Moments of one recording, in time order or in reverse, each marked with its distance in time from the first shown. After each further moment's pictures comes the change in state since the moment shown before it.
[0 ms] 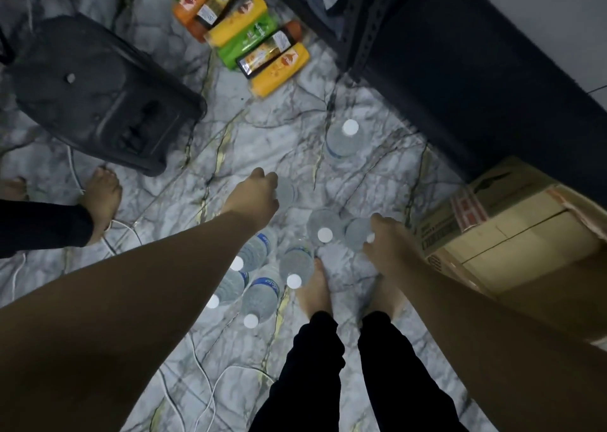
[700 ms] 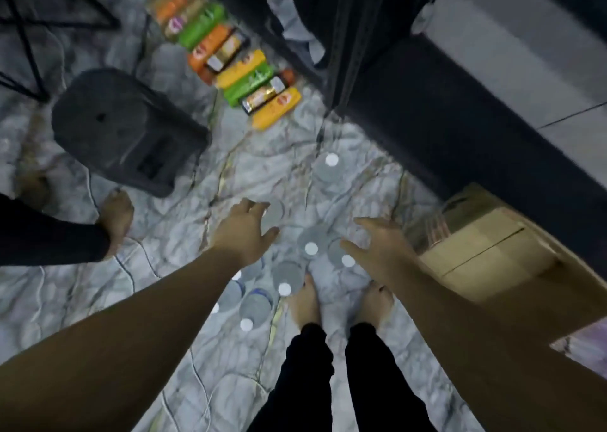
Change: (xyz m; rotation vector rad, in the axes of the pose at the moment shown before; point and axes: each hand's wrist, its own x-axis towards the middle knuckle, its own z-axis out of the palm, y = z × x) left_hand -0.081 0.024 -0.052 -0.071 0.058 0.019; right_hand -0.068 -0.016 -0.101 0.272 0.057 -0.057
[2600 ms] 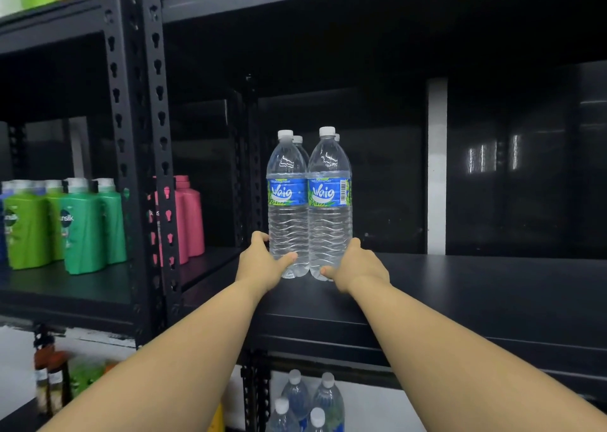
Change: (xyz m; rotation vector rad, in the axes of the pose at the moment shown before) left_hand -0.156 0.614 -0.754 -0.582 0.738 0.850; right_hand -0.361 -0.255 -0.780 0.160 1.259 0.160
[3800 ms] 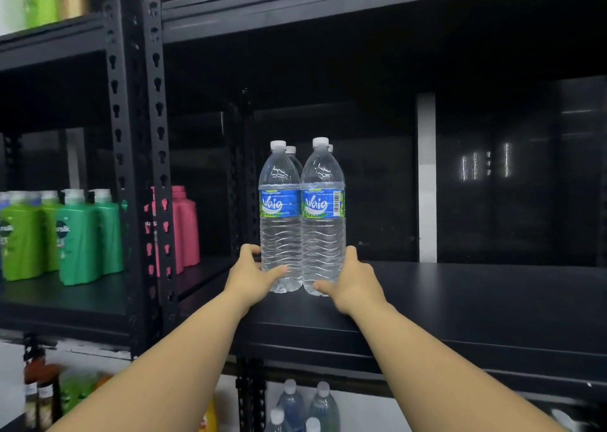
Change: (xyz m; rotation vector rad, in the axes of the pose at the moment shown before) left_hand -0.007 -0.010 -0.010 -0.122 -0.045 -0.013; right_hand -0.023 0.011 -0.002 0.243 0.036 -0.083
